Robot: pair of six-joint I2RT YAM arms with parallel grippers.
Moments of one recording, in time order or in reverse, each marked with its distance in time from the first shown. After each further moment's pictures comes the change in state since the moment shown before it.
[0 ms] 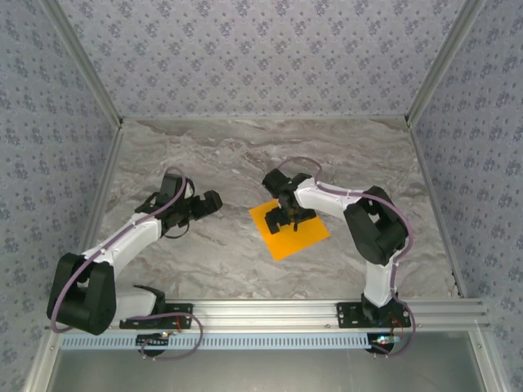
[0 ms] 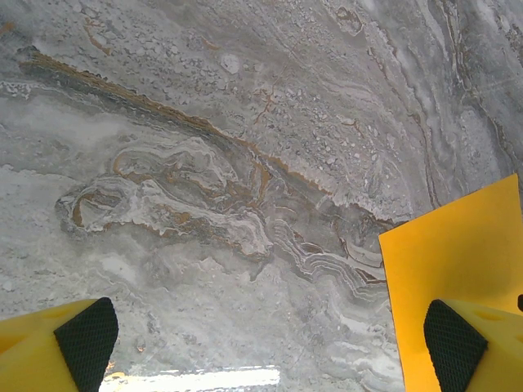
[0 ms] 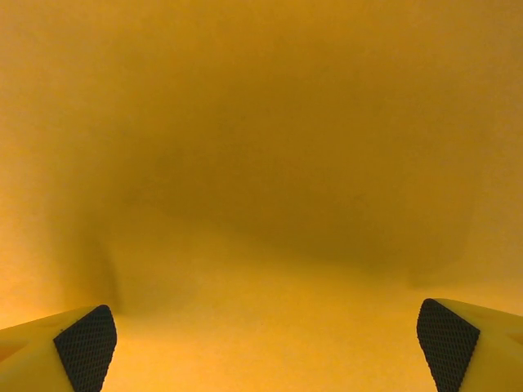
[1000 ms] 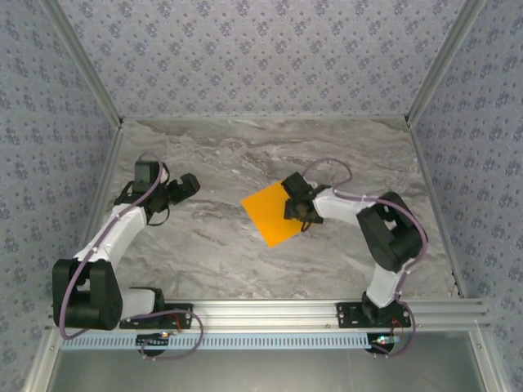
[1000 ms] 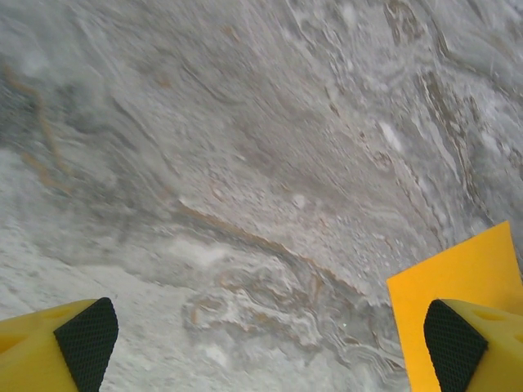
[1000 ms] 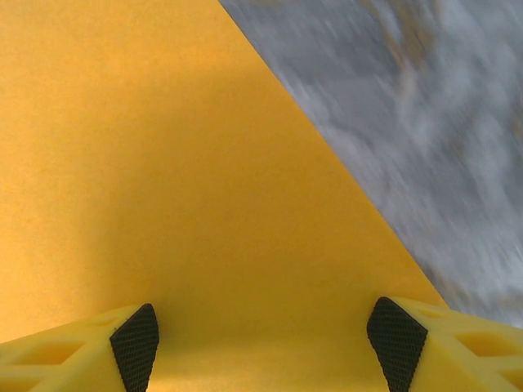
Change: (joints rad) left arm 0.207 0.008 0.117 -0.062 0.016 0.112; right arm -0.085 -0.158 -0.333 0.377 0.131 0.409
